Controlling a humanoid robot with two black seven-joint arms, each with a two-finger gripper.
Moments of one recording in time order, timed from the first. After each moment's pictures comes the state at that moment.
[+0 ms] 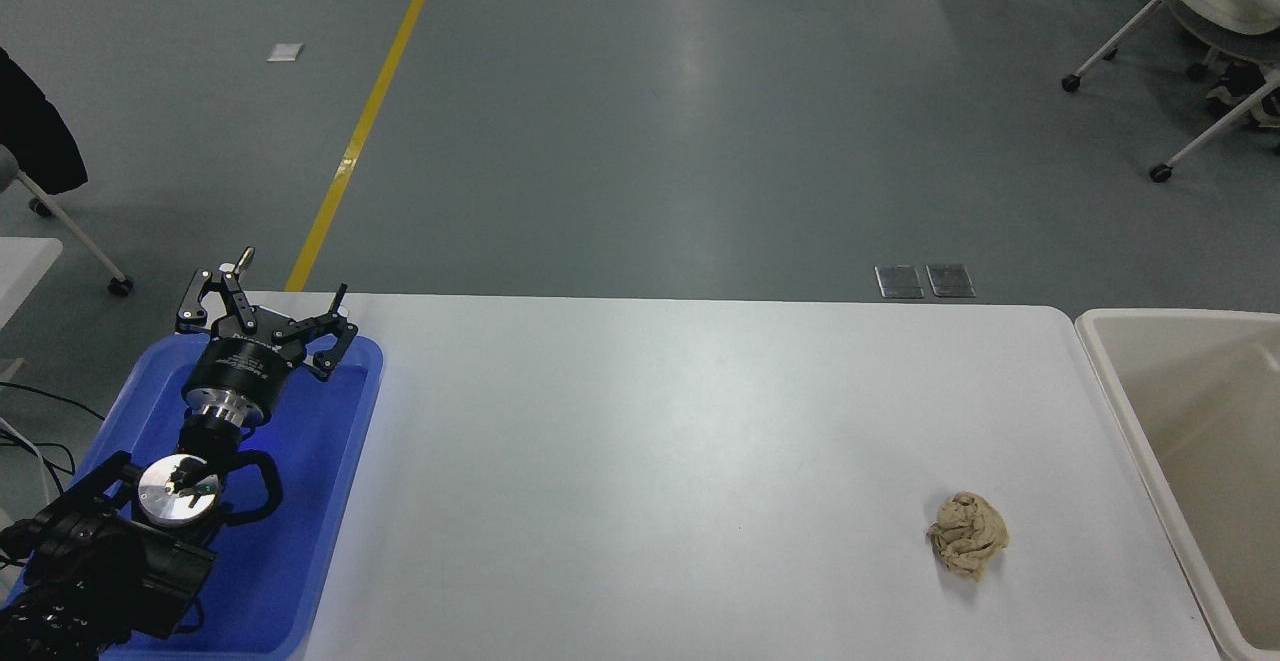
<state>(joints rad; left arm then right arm) -0.56 0.26 -1.02 -0.40 -0.30 -0.69 -0.10 0.67 -0.61 -0.62 0.20 -0.26 -0.11 0.05</state>
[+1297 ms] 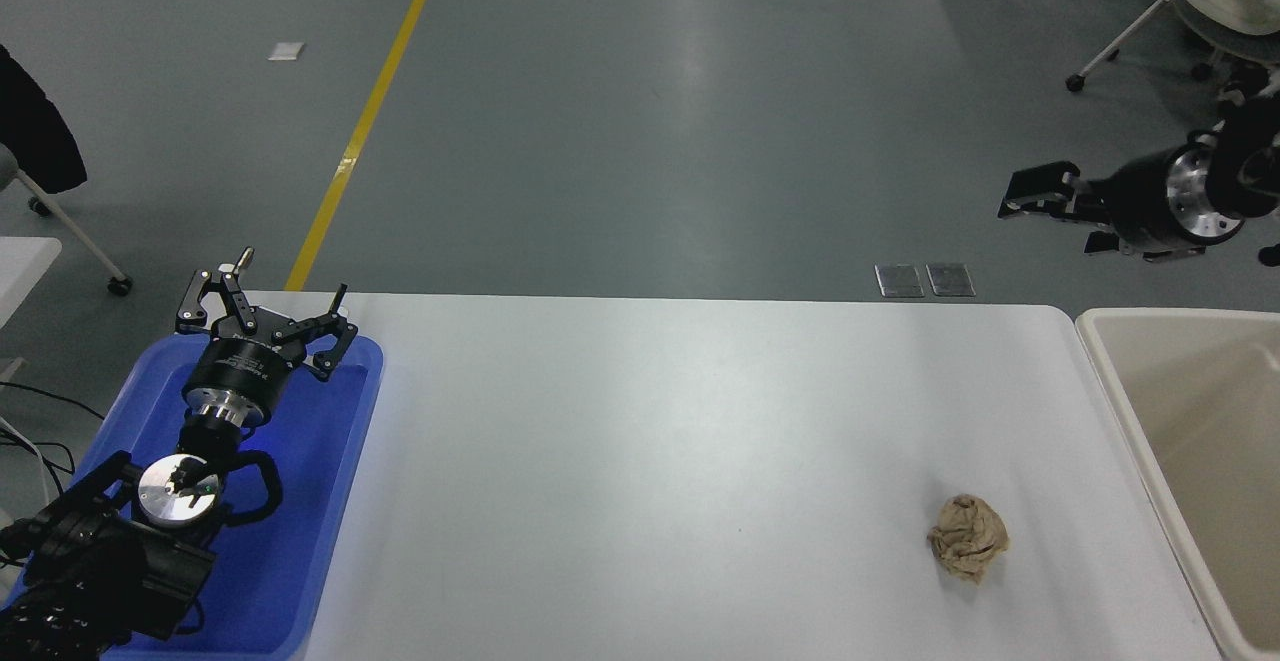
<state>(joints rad) -0.56 0.26 -1.02 -0.40 -0.30 -0.69 -0.10 1.87 -0.65 -1.05 1.05 -0.30 0.56 0.05</state>
